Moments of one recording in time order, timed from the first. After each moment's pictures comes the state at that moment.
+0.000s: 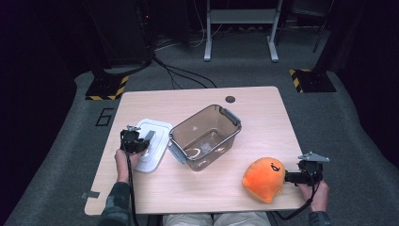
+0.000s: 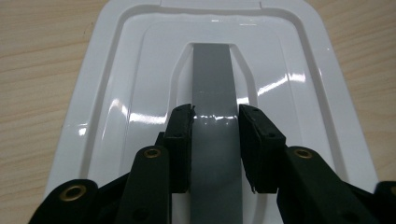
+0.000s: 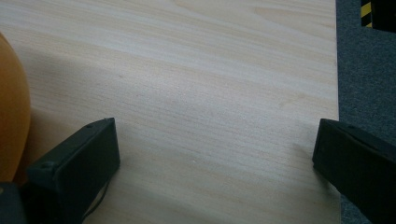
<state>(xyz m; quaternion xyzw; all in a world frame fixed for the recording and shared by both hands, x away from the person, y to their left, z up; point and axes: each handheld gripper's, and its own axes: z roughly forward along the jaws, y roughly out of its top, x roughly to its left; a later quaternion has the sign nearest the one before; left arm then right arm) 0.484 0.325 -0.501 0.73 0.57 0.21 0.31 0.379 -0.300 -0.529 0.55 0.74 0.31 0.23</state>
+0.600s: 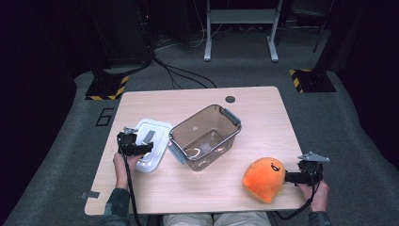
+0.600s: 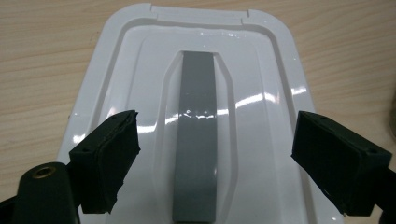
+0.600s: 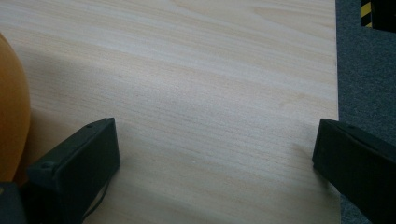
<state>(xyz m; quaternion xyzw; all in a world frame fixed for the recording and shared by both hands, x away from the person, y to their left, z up) 0.460 0.321 -0.488 0.72 0.57 0.22 0.33 0.379 -0.300 -0.529 0.55 0.74 0.31 0.23</state>
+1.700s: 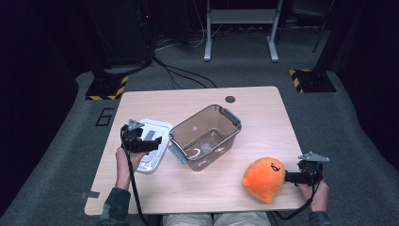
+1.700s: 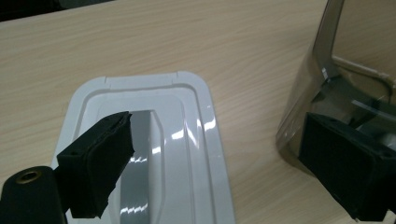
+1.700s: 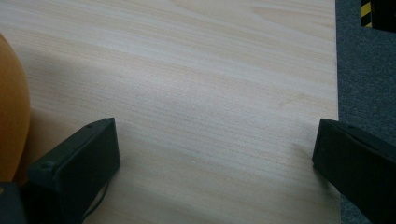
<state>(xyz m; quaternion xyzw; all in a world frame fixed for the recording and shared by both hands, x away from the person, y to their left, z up) 0.439 0.283 -0.417 0.74 0.50 0.23 0.37 0.379 -0.300 -0.529 0.55 0.74 0.31 0.23</state>
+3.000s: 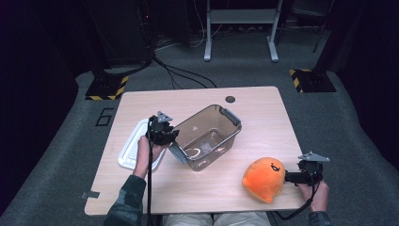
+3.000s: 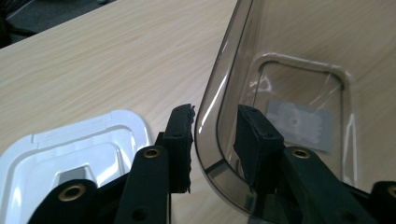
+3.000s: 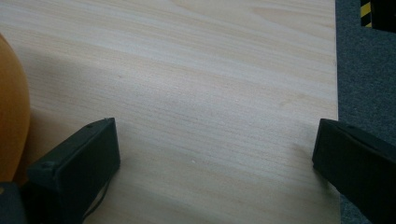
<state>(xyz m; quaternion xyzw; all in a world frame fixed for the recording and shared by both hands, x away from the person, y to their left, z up) 0.466 0.212 -0.414 0.81 0.42 0.21 0.34 0.379 -0.300 -0.529 0.55 0.74 0.31 0.23</state>
